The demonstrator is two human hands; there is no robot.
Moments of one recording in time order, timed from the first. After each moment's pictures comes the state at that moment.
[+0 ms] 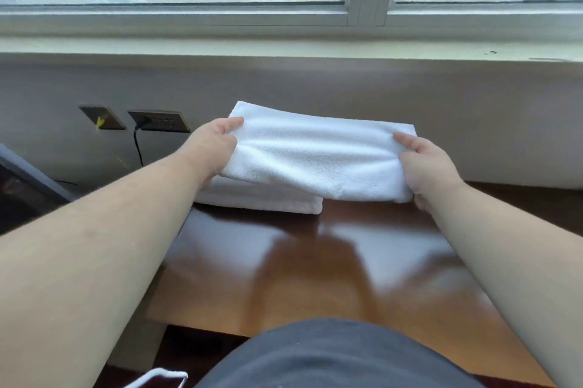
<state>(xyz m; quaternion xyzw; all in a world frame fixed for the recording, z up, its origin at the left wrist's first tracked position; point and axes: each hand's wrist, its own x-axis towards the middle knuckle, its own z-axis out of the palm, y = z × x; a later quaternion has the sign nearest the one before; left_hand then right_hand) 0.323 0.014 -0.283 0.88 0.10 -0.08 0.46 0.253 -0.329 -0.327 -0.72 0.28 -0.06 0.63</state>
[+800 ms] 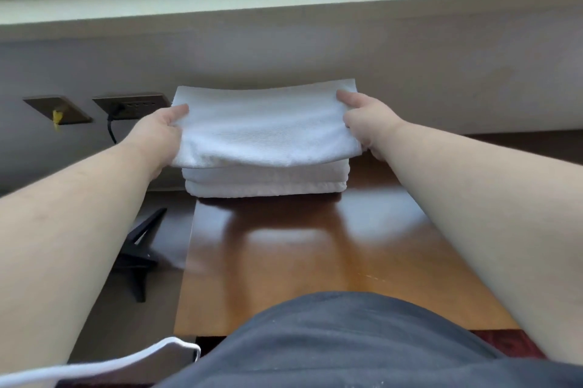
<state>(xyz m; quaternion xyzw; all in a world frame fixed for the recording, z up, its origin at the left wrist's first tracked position) 0.429 0.137 -0.353 0.91 0.09 -0.10 0.40 0.353 -0.212 -0.348 -0.79 0.24 0.07 0.56</state>
